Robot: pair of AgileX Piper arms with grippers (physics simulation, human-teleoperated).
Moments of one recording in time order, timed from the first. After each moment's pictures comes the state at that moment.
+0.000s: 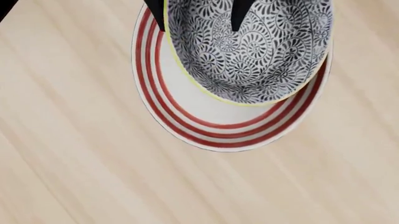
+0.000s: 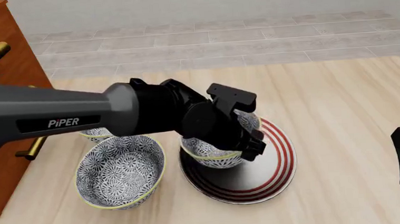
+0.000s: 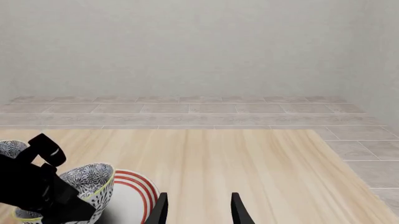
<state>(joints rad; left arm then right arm) -0.89 1.90 -1.28 0.39 -0.21 0.00 0.00 -0.02 0.01 0.00</state>
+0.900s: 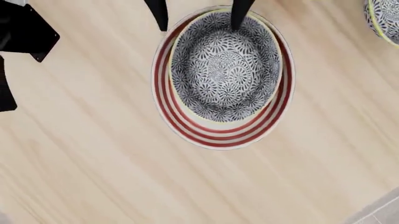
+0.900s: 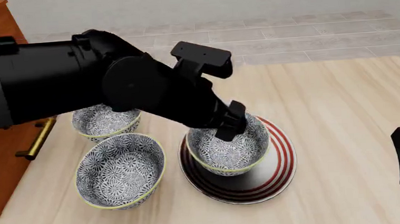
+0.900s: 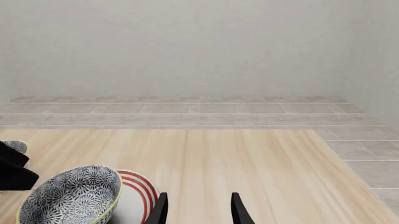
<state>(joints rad) -0.89 1.57 -1.21 0.57 -0.18 0.00 0.00 -0.02 0.01 0.00</state>
